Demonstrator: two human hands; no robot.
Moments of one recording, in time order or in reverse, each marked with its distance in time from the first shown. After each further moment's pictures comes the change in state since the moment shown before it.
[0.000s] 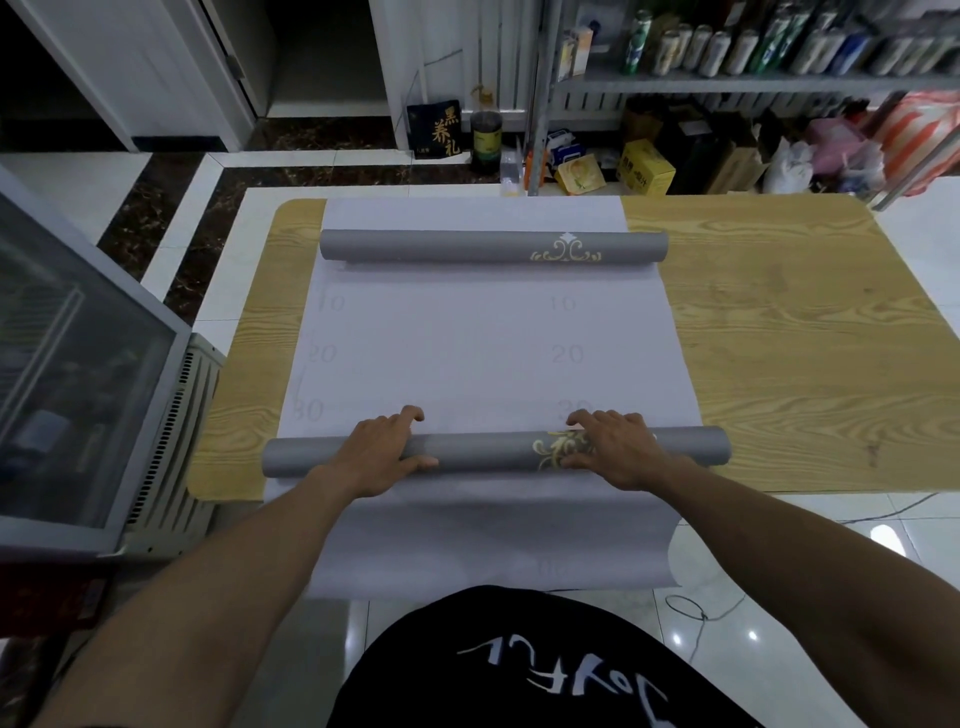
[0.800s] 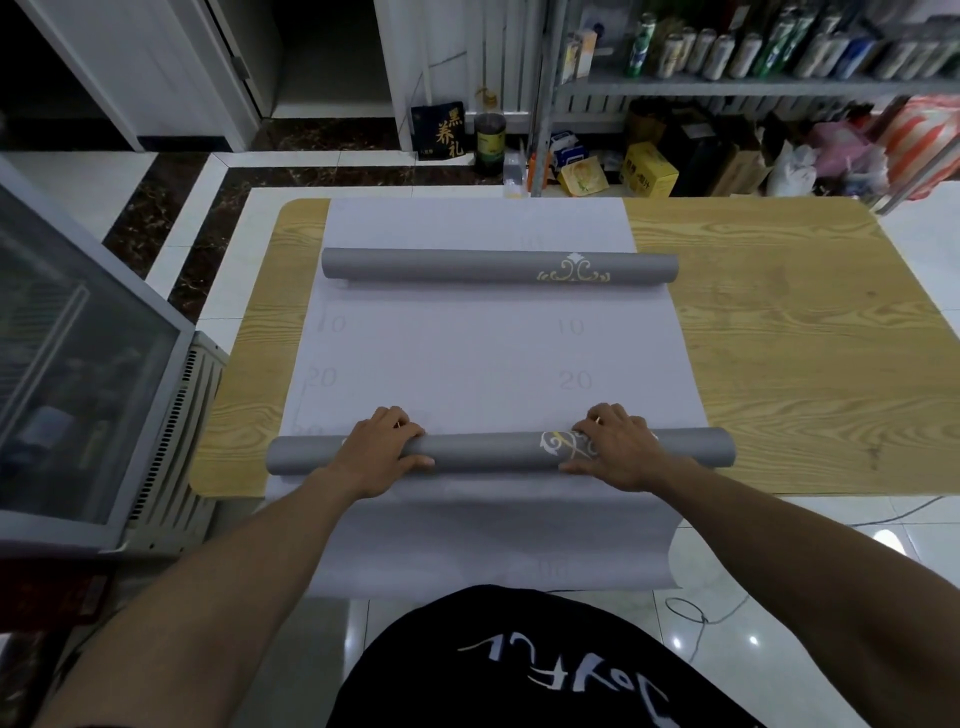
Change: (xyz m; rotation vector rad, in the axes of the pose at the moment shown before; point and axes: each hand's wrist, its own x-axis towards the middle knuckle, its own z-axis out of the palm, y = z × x) left_hand -0.002 -0.008 0.008 0.059 0.053 0.073; right_hand -0.001 0.004 0.002 -0.041 -0.014 -0.016
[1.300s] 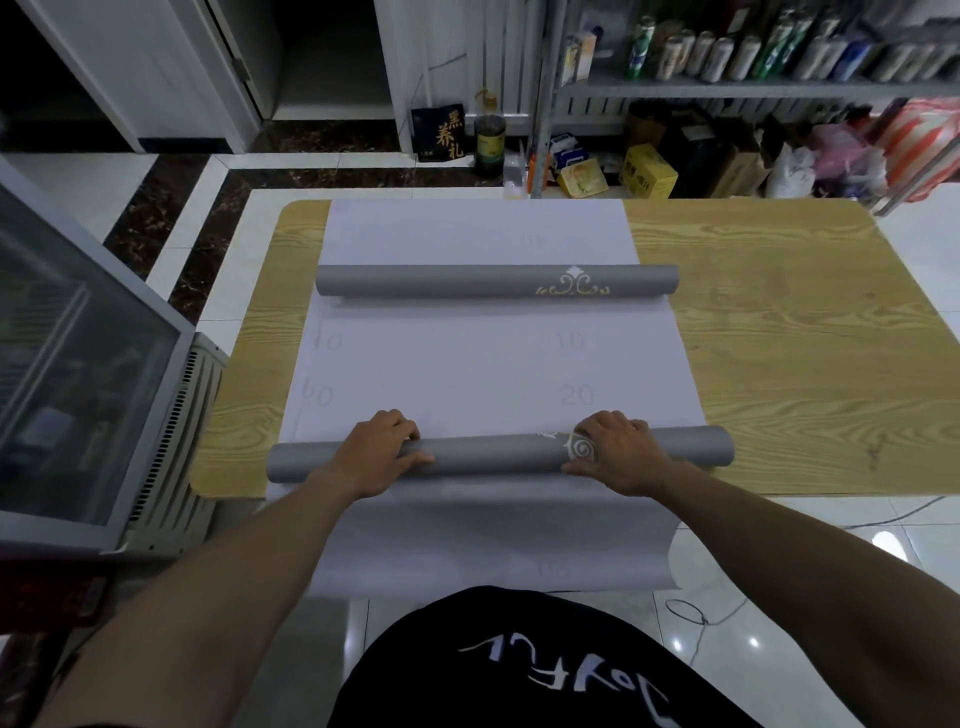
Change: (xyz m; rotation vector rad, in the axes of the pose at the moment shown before) left_hand -0.001 -0.001 -0.001 -0.034 0.006 -0.025; right_hand -0.003 0.001 0.007 0.045 0.060 0.015
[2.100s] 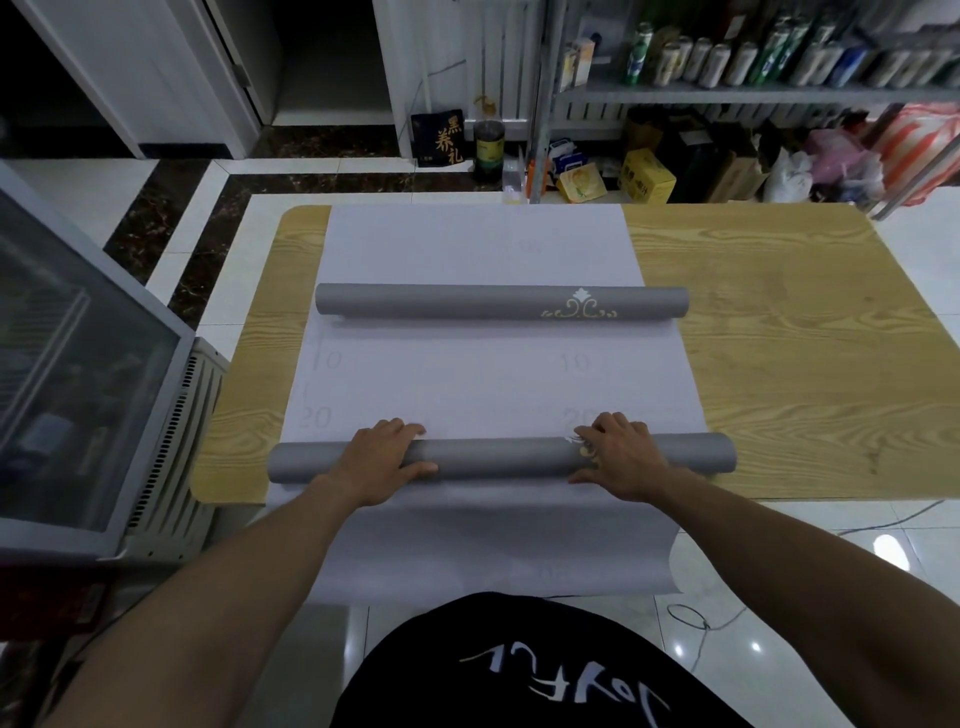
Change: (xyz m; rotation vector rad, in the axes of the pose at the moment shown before) left_hand -0.001 0.004 0.002 -0.001 -0.033 -0.047; right_hand -0.001 -0.004 -0.003 -0.102 -0.025 -0.011
